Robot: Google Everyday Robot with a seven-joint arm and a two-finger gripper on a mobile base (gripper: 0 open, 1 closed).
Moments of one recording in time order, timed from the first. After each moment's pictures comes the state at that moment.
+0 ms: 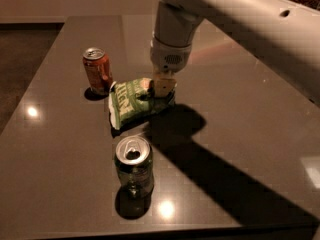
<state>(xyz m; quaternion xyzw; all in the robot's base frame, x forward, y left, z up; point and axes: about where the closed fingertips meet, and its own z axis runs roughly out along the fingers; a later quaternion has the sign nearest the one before) 0.555 -0.023 0.875 -0.73 0.68 0.04 0.09</state>
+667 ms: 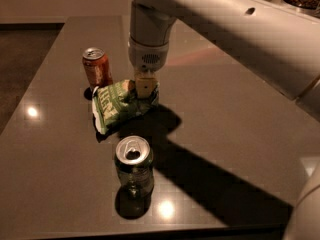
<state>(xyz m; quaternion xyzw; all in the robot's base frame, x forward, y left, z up) 0.558 0.026 0.877 -0.75 0.65 0.03 0.09</state>
